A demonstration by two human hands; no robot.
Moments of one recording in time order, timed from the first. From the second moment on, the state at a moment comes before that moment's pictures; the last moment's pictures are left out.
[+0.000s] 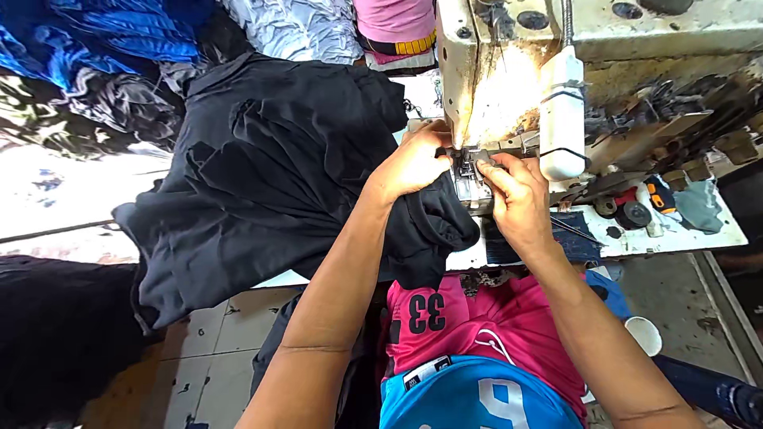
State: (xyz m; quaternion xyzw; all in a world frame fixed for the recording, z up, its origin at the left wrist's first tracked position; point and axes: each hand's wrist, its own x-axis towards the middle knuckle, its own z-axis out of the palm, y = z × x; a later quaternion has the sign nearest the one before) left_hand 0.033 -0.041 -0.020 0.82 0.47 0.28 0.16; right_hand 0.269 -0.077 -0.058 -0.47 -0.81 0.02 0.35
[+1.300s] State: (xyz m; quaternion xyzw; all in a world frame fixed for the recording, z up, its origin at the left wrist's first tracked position) left_hand 0.041 -0.009 -0.029 0.77 0.48 0.36 0.20; right_hand 0.250 -0.069 -0.067 -0.53 -0.75 0.00 0.39
